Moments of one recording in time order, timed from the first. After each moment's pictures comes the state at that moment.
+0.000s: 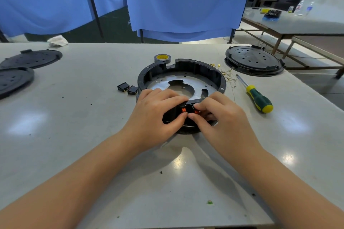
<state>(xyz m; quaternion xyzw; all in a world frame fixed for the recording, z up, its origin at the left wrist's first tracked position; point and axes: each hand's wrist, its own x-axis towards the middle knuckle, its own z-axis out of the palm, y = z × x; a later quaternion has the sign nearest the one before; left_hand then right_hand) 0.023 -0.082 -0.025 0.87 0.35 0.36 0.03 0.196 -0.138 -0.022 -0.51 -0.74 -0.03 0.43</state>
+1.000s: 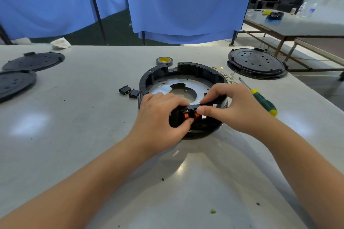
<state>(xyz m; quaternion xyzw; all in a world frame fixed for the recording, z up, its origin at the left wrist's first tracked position) 0.032 -0.087 -0.022 0.83 0.40 0.37 0.06 0.228 -0.102 0.010 -0.53 -0.73 0.19 0.39</state>
